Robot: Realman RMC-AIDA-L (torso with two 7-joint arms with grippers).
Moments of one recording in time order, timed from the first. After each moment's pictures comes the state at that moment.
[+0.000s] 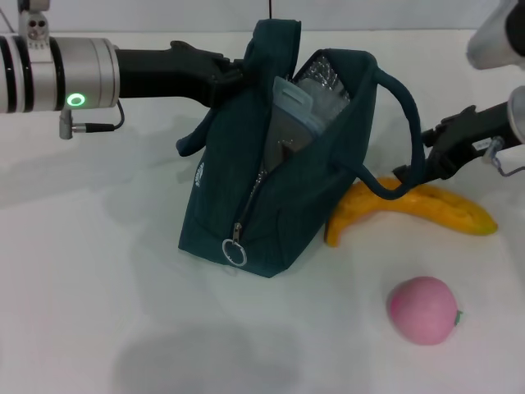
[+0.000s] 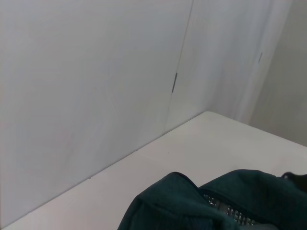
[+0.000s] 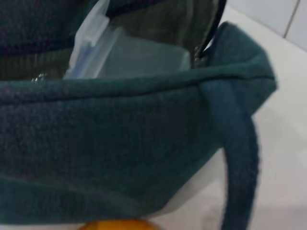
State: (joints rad) left arm -0.68 -2.06 0.92 0.76 1.90 1.29 -1.68; right arm 0.63 2.01 -1.36 -1.16 -2.38 -1.24 2.23
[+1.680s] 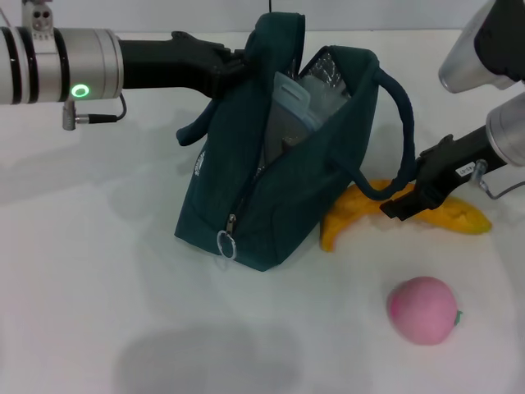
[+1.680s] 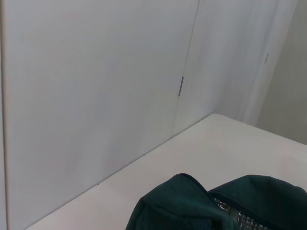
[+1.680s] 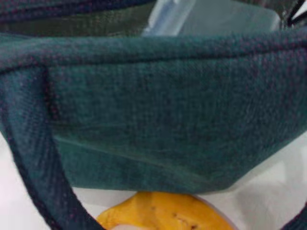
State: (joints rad) left arm -0.70 -2.06 0.92 0.76 1.90 1.26 -1.68; right arm 0.71 2.02 -1.37 -1.04 -2.37 -1.33 2.20
